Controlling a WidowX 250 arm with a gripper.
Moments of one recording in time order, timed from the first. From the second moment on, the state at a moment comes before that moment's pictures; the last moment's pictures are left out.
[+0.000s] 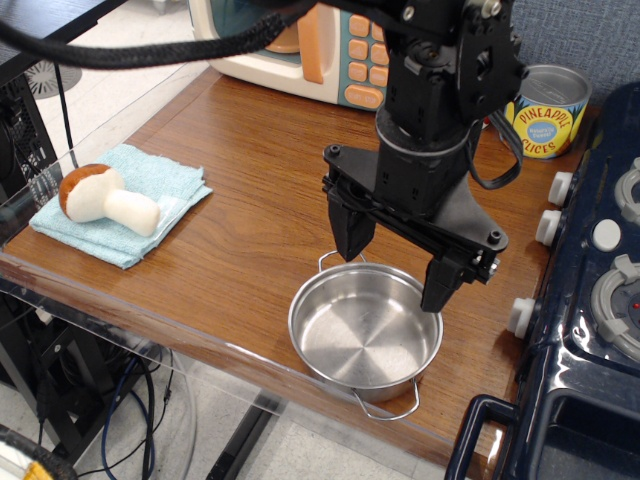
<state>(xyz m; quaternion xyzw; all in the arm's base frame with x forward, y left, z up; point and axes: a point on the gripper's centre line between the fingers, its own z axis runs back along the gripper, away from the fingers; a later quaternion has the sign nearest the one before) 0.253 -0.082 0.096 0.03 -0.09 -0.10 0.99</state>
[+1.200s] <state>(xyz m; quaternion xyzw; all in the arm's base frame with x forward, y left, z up) 0.339 -0.047 0.073 0.00 -0.08 0.10 0.99</state>
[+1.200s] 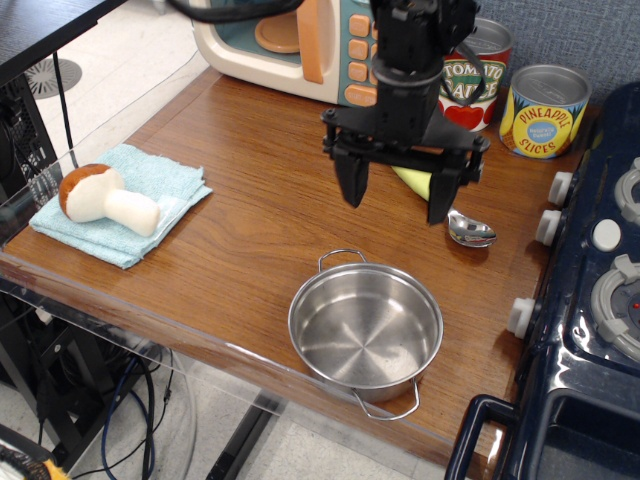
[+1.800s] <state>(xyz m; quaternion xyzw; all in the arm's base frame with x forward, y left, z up) 0.394 -0.032 0.054 0.04 -0.11 0.28 0.95</state>
